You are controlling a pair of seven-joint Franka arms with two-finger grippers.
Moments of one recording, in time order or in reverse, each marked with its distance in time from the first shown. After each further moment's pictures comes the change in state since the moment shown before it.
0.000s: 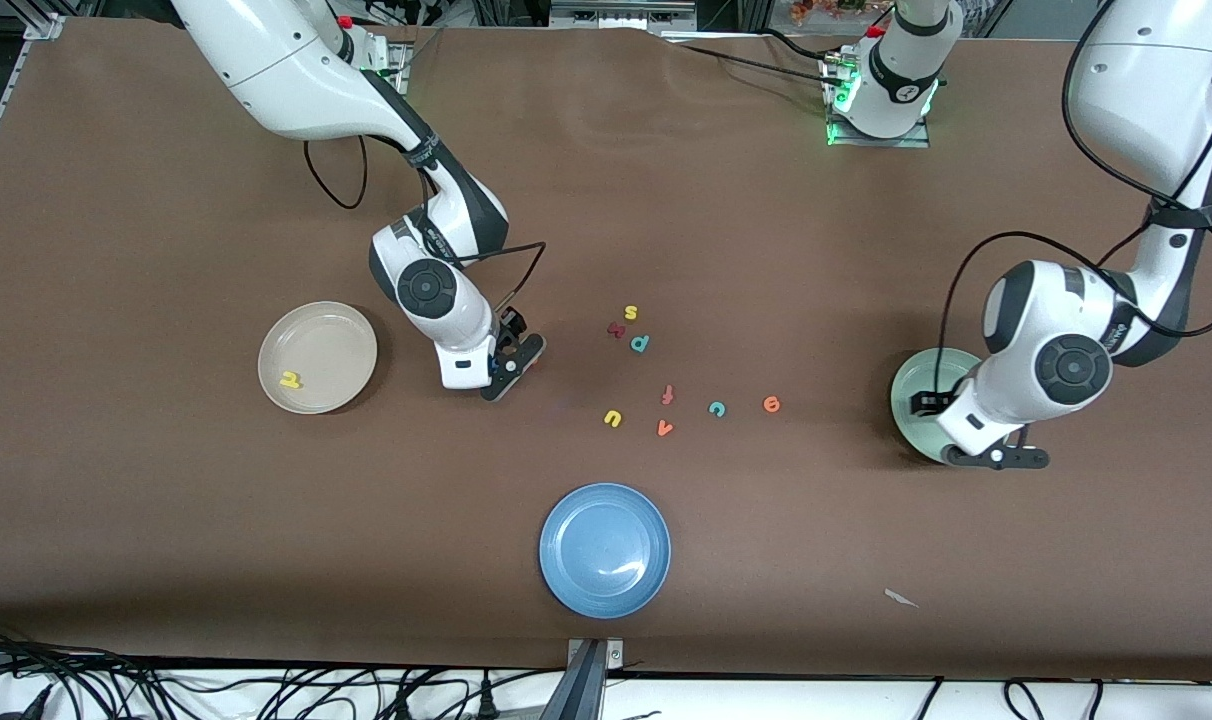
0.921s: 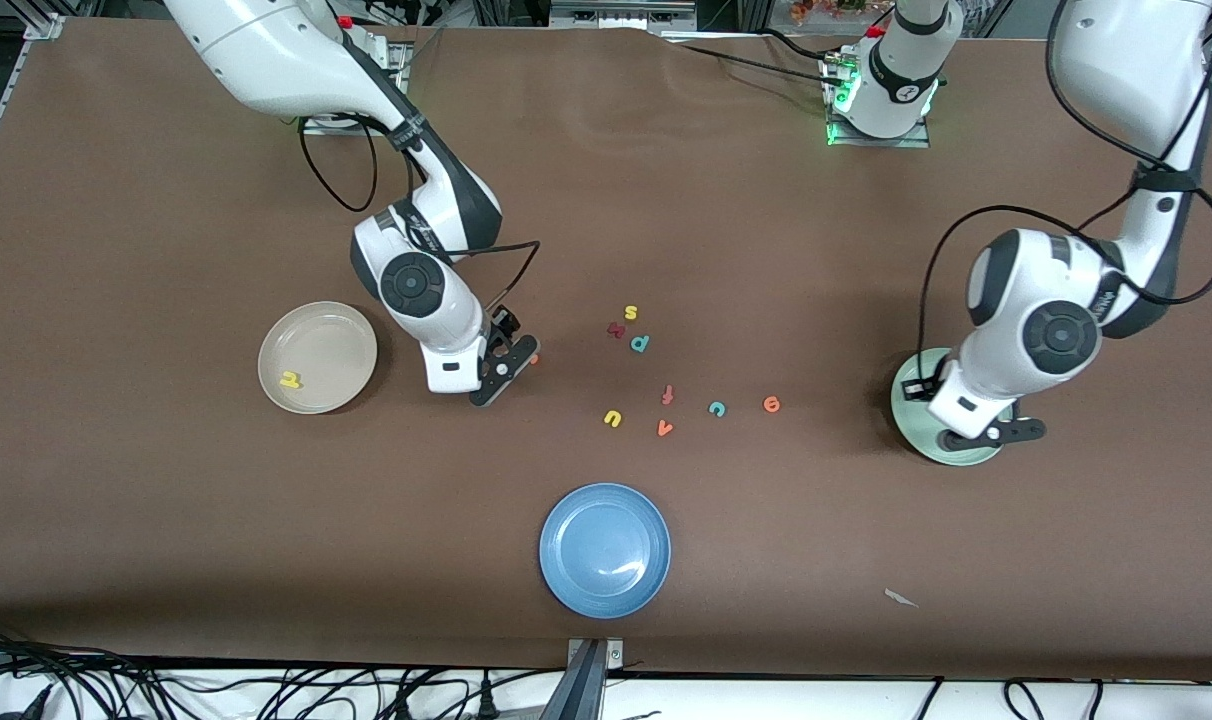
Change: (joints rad) left arm -0.073 -0.106 0.105 -0.096 -0.062 0.007 -0.131; right arm -0.006 -0.046 0.003 0.072 0.001 -0.126 0.000
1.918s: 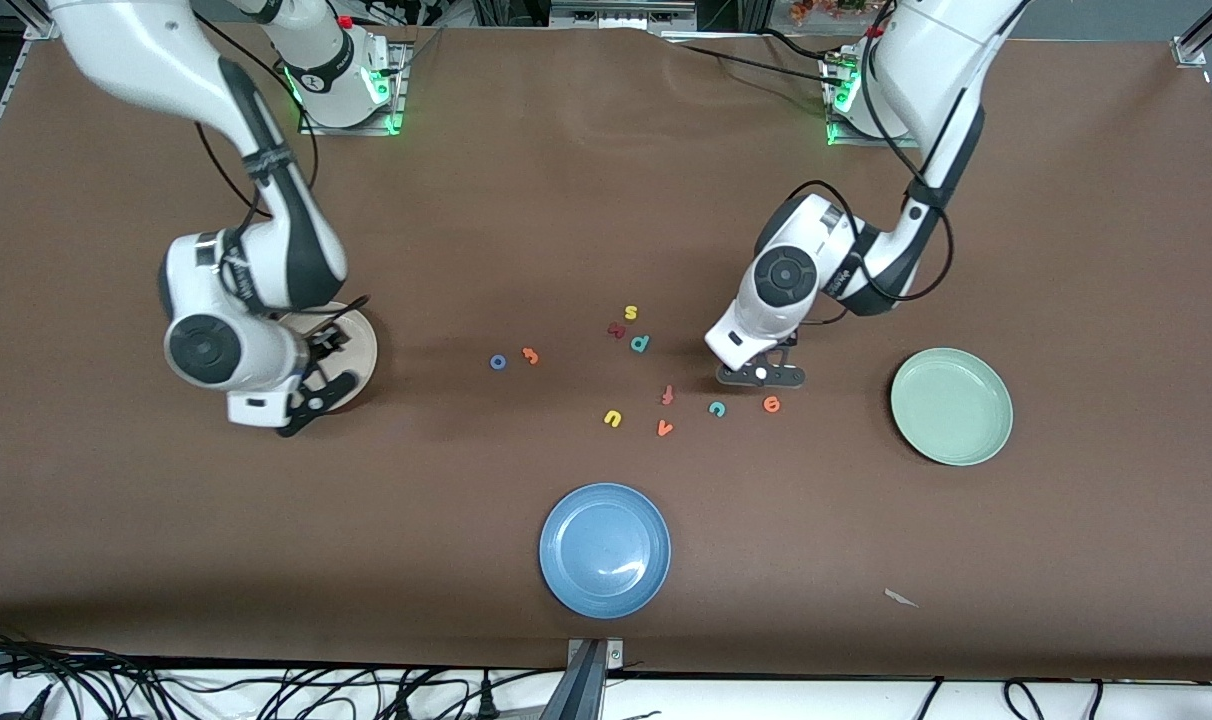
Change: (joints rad) left arm -0.414 0.077 -0.011 -0.040 -0.086 0.080 -0.195; right arm -0.106 -0.140 -0.205 0.003 -0.005 -0.353 -0.185
